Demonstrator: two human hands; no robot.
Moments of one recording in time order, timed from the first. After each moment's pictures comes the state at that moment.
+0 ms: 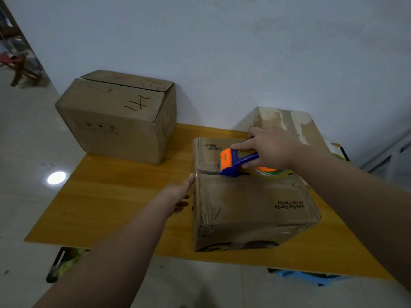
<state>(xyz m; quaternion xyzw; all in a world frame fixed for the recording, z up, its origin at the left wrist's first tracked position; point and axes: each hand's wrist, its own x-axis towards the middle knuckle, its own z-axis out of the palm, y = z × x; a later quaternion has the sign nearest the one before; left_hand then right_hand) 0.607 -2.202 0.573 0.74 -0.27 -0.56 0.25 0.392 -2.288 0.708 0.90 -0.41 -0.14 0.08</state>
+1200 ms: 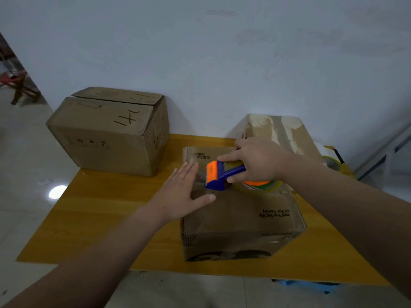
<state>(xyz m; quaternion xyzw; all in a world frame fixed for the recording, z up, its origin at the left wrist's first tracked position) 0.584 -2.203 0.621 0.62 -0.76 -0.17 0.09 0.382 -2.279 0.718 0.92 -0.38 -0.13 0.05</state>
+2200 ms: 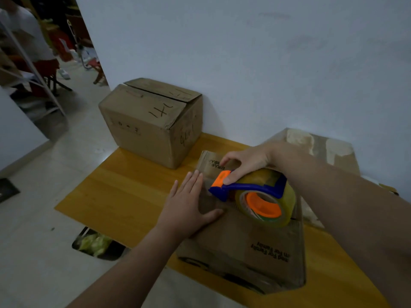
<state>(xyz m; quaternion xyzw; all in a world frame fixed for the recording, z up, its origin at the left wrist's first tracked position) 0.533 -2.187 0.604 0.77 -0.62 -0.09 0.13 0.415 -2.372 0.706 0.83 -0.33 -0.30 -0.33</state>
